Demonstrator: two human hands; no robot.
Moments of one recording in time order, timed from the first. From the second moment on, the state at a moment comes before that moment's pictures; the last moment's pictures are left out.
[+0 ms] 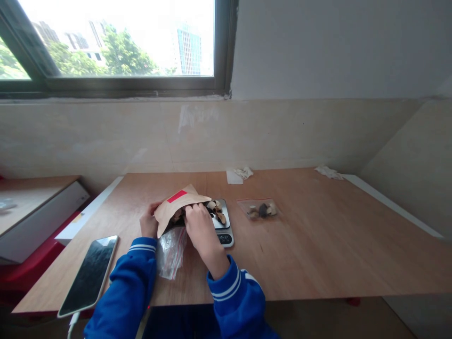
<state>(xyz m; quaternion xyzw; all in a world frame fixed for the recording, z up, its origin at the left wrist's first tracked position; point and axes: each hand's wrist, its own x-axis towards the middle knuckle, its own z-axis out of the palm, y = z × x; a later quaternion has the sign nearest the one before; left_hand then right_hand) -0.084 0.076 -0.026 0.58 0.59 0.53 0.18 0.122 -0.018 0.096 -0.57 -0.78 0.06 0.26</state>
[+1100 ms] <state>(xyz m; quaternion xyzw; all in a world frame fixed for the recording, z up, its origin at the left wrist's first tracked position) -0.086 0.082 -0.035 0.55 0.60 0.55 0.19 0.117 -0.019 0.079 -0.57 -0.77 0.07 0.29</state>
